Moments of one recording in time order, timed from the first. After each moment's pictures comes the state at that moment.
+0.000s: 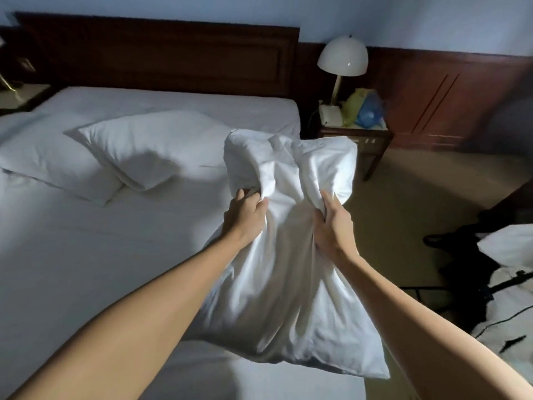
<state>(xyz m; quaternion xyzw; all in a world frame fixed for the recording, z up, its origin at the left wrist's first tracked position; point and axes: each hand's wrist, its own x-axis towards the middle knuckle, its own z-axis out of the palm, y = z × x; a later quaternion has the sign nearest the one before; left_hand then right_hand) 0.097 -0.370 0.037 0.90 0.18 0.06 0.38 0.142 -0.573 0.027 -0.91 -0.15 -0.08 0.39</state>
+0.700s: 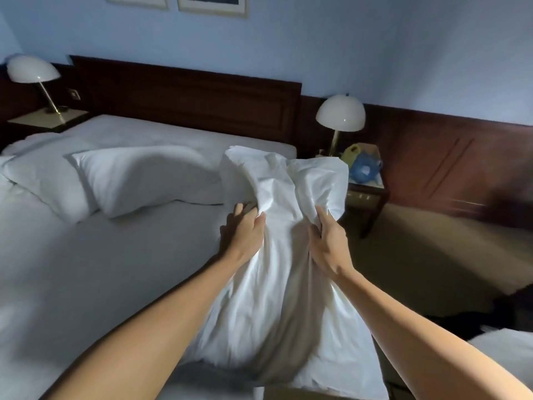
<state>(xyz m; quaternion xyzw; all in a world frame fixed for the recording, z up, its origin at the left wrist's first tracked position) 0.293 -0.581 0.080 0.89 0.25 0.17 0.35 0.367 -0.769 0.090 -0.86 -0.25 -0.04 0.44</state>
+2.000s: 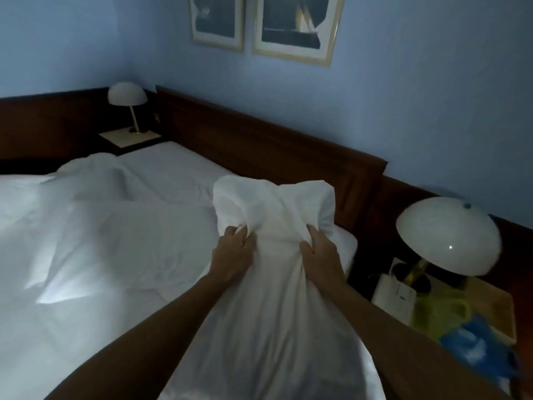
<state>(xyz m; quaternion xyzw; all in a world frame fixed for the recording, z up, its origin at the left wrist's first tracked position) 0.848 -0.282 0.087 0.81 0.45 0.21 0.33 1.003 -0.421 0.108 -0.81 -0.40 0.11 0.42</state>
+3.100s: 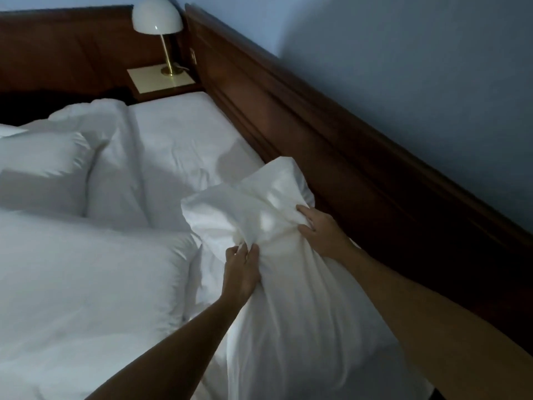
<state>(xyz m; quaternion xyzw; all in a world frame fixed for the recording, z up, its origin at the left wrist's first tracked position) 1.252 0.128 -0.109 0.54 0.63 0.28 0.48 1.475 0.155 -0.069 -0.70 -0.63 0.27 0.20</state>
